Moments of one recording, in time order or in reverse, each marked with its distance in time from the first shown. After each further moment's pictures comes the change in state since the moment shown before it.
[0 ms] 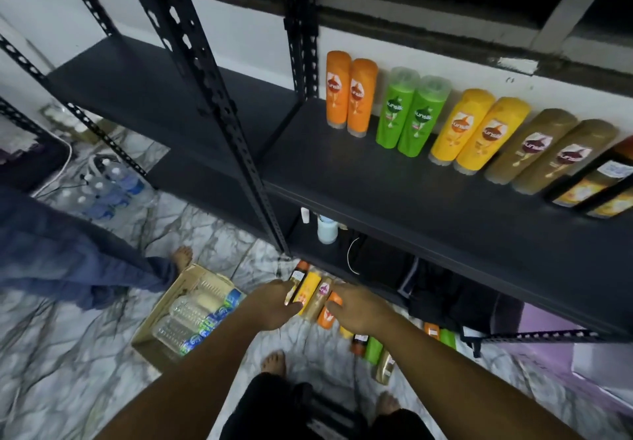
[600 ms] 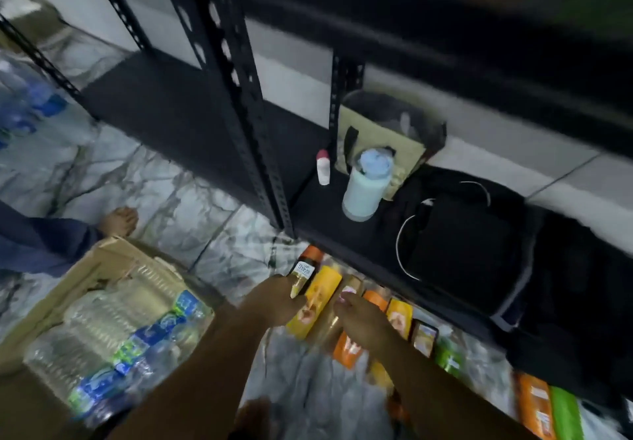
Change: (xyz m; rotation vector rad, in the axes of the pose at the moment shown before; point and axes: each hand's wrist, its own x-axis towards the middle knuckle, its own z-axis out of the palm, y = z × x) left_hand 0.357 -0.213 0.226 -0.099 -0.019 -0.137; right_hand 0.371 0.136 0.246 0.529 0.013 0.299
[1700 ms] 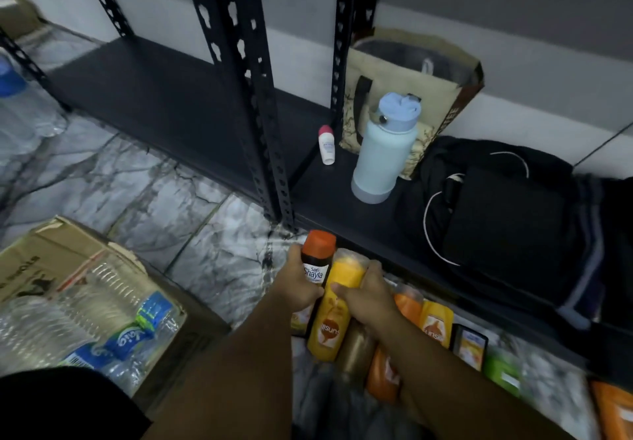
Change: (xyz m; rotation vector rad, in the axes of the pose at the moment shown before) left_hand 0.124 -0.043 0.099 -0.520 0.237 0.079; right_hand 0.143 0.057 0.060 0.247 0.346 -0.163
